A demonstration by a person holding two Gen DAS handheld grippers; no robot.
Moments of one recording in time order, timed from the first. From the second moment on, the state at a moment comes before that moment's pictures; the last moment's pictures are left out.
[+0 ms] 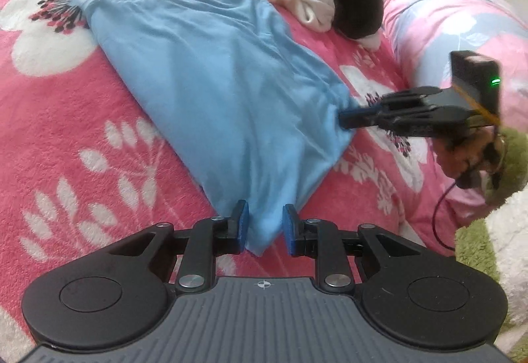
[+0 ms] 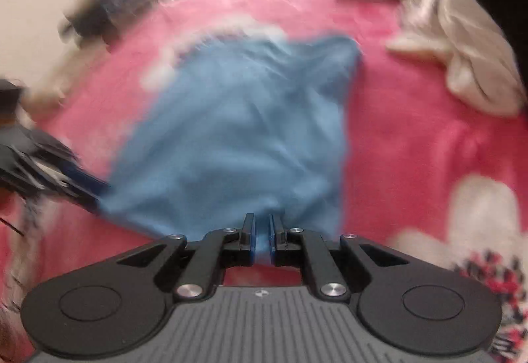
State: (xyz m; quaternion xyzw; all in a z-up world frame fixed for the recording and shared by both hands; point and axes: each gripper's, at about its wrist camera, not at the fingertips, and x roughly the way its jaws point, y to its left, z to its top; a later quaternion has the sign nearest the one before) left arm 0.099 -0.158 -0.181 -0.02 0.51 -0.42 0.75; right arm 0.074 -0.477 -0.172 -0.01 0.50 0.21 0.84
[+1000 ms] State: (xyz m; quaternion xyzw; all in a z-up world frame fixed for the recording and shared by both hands) left arm 0.127 -0.164 -0.178 -0.05 0.51 -0.44 0.74; right arm 0.155 -0.471 -0.166 -0.04 0.45 0.20 0.87
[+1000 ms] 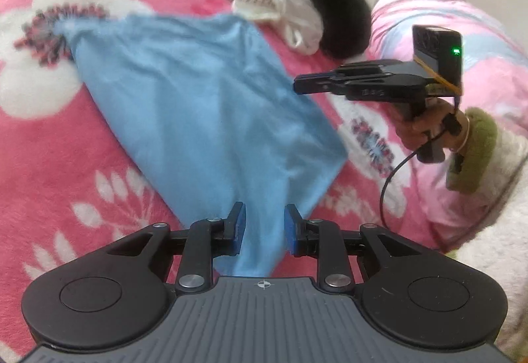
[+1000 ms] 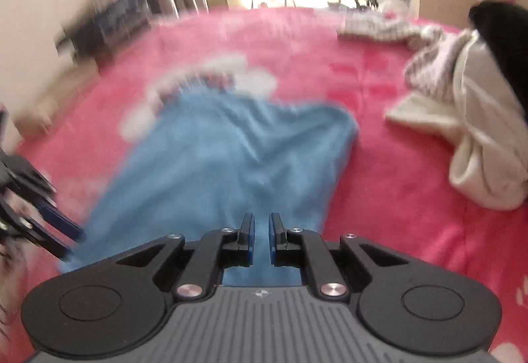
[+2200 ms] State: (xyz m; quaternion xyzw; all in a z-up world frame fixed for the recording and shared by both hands) left arm 0.140 -0.135 -0.186 -0.12 0.55 -0.43 0.71; right arm 0.316 -0.531 -0.214 0.21 0.43 0.17 0.86
